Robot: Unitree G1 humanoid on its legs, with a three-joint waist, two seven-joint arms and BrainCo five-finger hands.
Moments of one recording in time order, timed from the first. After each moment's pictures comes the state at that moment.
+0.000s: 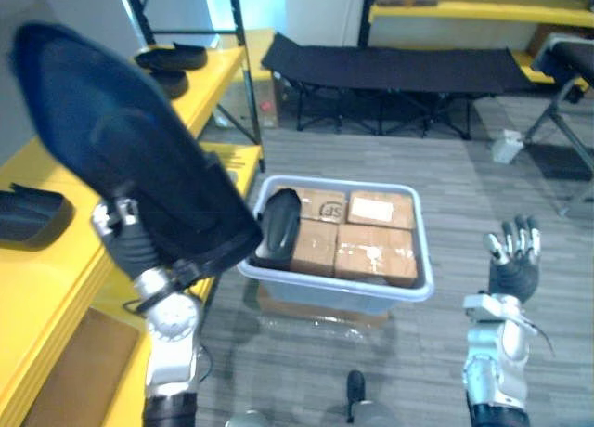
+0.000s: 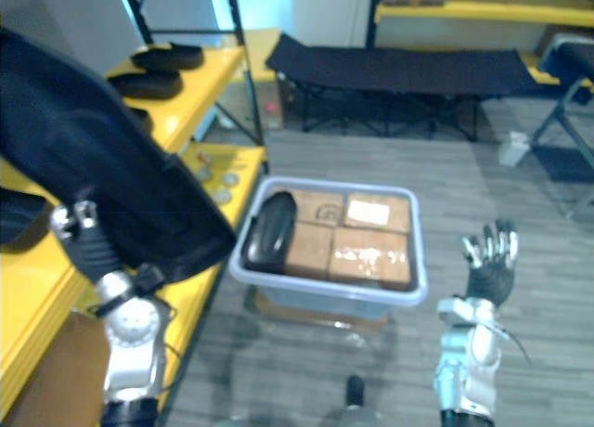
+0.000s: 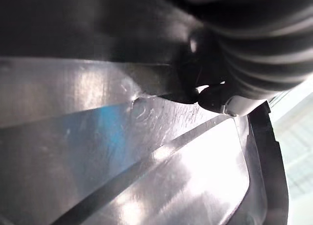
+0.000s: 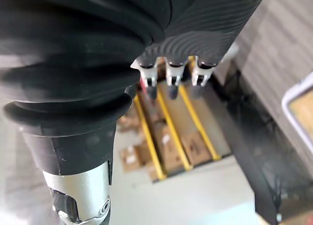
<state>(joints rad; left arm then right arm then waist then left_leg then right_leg) 0.06 0.06 0.29 -0.26 0.01 -0.38 0.56 0.02 -0.18 -0.28 0.10 0.56 -0.35 -0.08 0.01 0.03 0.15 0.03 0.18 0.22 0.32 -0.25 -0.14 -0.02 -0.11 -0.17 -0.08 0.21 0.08</state>
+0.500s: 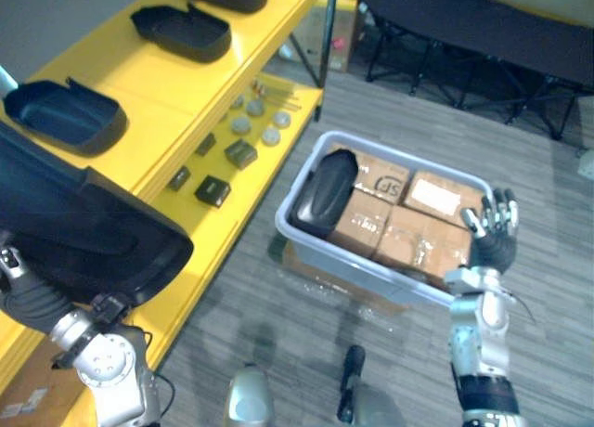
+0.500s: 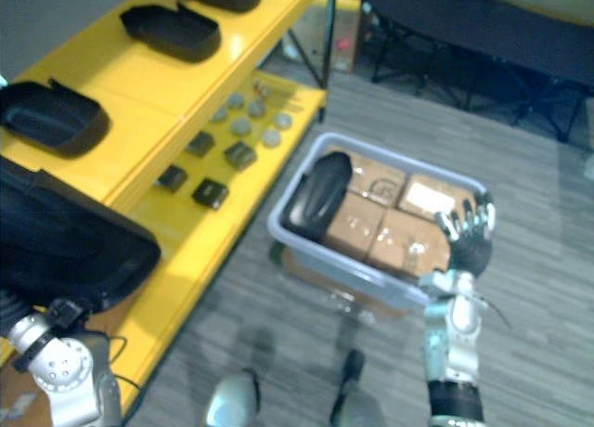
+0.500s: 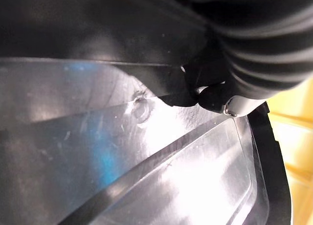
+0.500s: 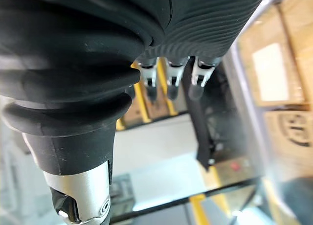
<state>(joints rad) 0.11 0.07 0.42 -0.26 -0.12 -0.48 0.61 -0.10 -0.18 -0.20 0.15 0.52 -0.34 -0.15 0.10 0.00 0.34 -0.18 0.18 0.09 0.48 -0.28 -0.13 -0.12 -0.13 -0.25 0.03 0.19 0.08</state>
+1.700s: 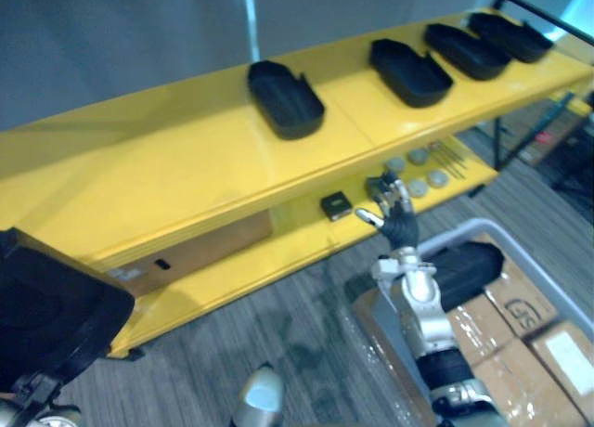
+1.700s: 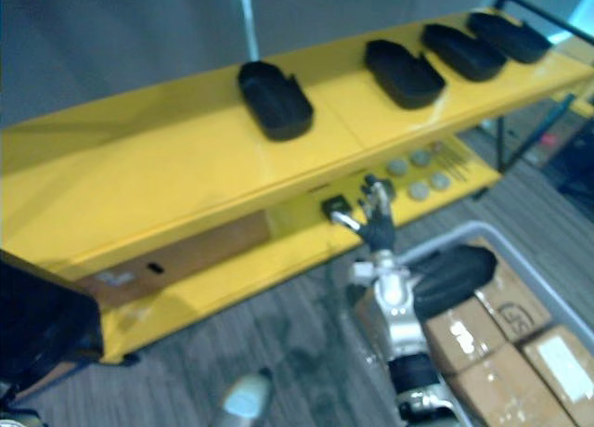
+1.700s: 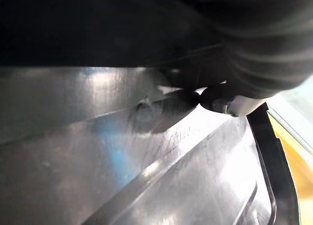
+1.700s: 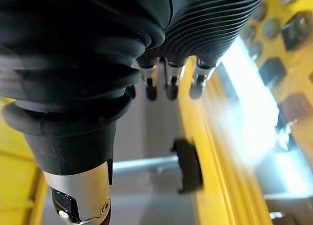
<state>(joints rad) 0.41 -0.05 0.73 -0.43 -0.12 -0.48 0.48 -0.26 -0.14 0.10 0.26 0.24 -0.30 -0.13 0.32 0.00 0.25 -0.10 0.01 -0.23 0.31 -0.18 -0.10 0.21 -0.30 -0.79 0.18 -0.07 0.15</state>
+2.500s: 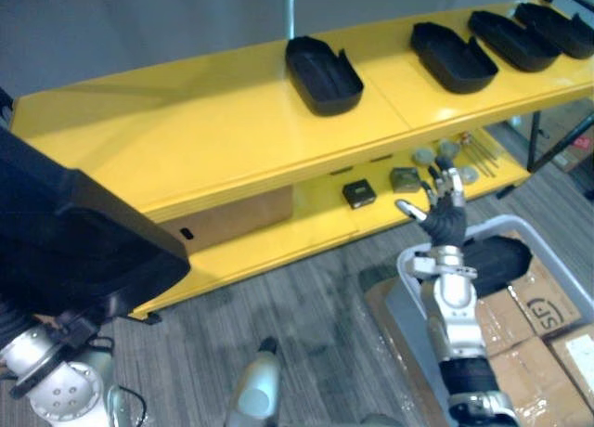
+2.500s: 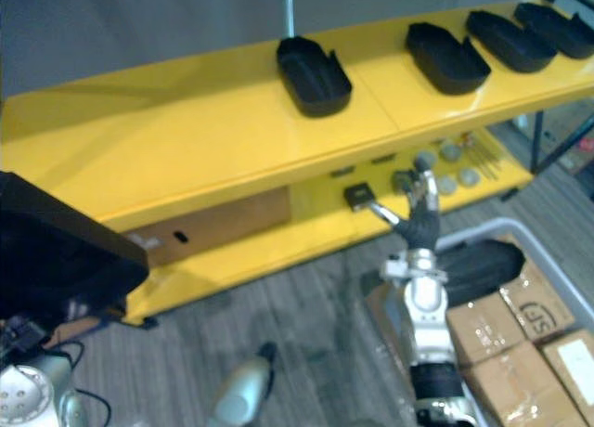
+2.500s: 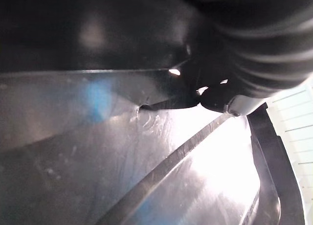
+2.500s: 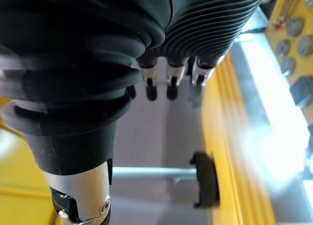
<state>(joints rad) 0.23 0.11 0.50 -0.47 -0.13 -0.52 0.45 -0.21 -0.19 -0.04 0.16 0.21 -0.39 -0.13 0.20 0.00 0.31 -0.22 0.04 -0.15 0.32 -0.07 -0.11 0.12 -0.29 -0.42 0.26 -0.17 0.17</state>
